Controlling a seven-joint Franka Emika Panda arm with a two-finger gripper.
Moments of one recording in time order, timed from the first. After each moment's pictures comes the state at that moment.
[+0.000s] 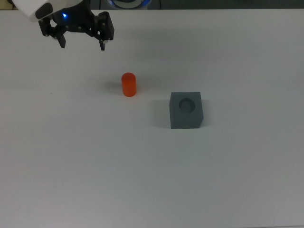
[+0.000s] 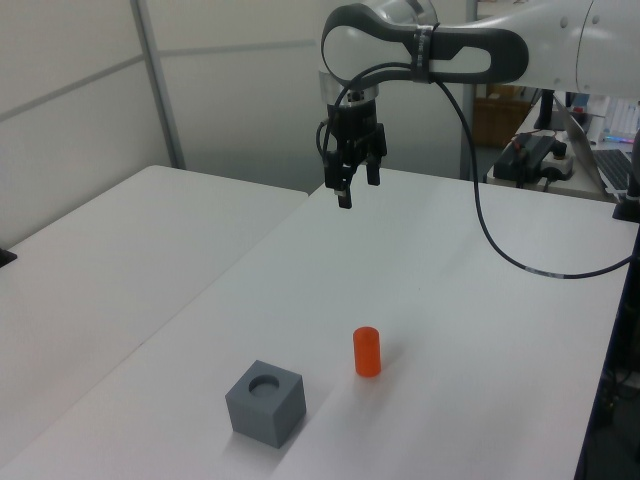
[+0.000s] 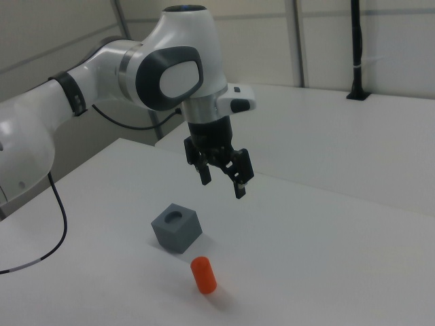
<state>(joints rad) -0.05 0.24 -0.07 -1.34 0.01 1.54 -0.05</state>
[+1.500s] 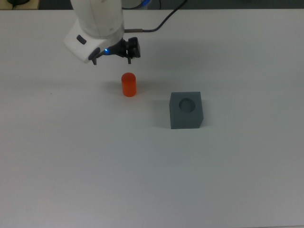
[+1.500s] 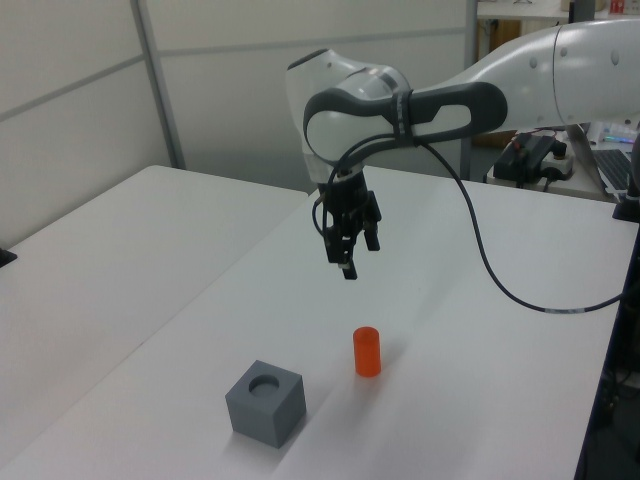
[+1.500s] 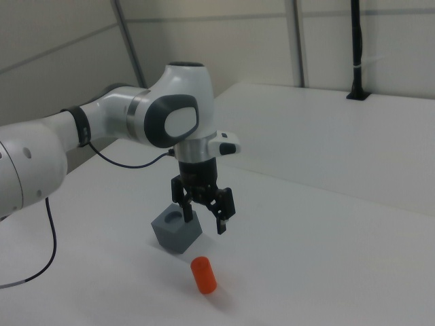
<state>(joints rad) -0.01 0.26 0.01 -1.56 -0.02 1.63 -0.04</state>
